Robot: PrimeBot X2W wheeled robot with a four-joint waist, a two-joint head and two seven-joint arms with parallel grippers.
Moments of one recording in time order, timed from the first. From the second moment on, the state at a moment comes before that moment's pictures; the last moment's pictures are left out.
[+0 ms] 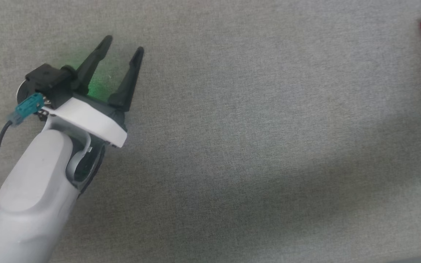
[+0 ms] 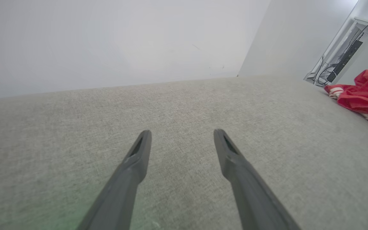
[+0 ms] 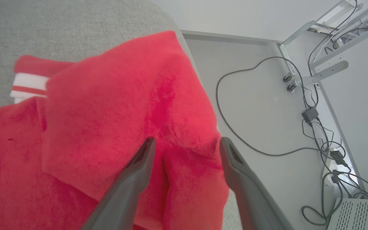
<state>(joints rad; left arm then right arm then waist) -0.70 0.42 -0.42 0.38 -0.59 -0.13 -0.26 -1.11 -0.60 -0.09 1.15 0.08 0.13 0.16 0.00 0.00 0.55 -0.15</state>
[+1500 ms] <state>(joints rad) -0.18 0.41 -0.06 0.38 -0.60 -0.13 -0.26 -0.63 -0.44 0.24 0.81 0.56 0.13 -0.17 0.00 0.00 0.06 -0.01</state>
